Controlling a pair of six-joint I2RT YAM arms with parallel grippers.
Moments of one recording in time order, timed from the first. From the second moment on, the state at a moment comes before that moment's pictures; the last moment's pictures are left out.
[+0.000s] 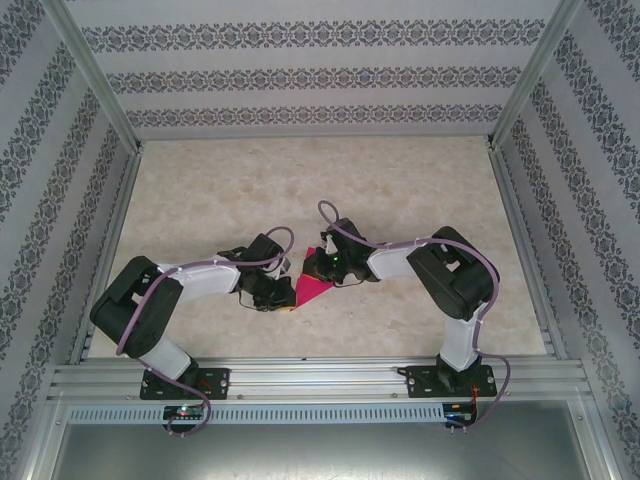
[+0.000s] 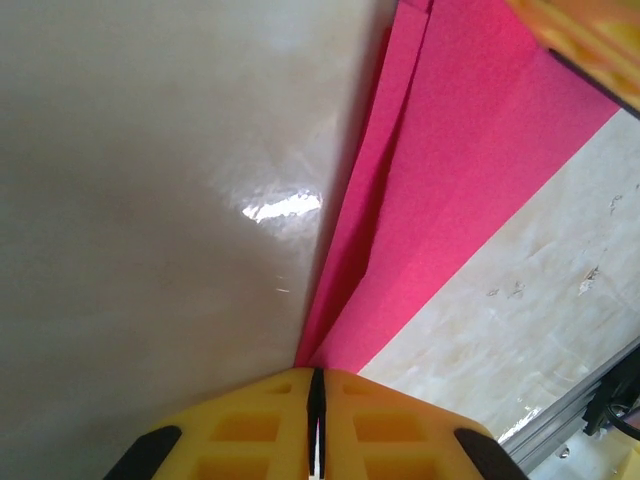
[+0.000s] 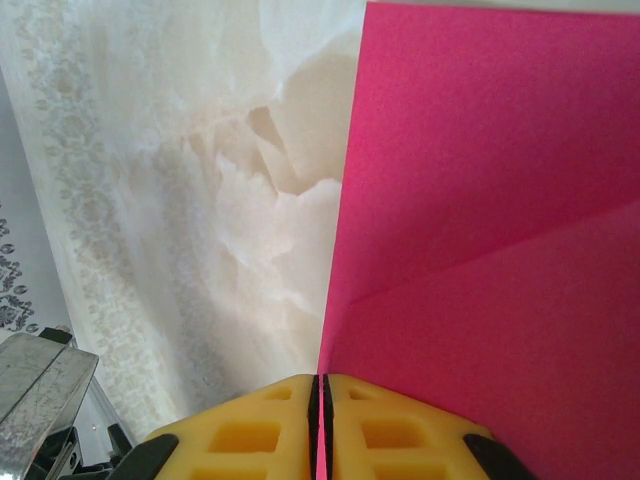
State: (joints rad) left arm -0.57 1.59 0.71 -0.37 0.50 -0.71; right arm 0.67 1.89 0.86 0.18 -0.51 1.00
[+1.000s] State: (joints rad) left arm -0.57 1.60 0.82 -0.41 0.51 -0.70; right arm 0.67 1.90 0.86 0.19 -0.51 1.00
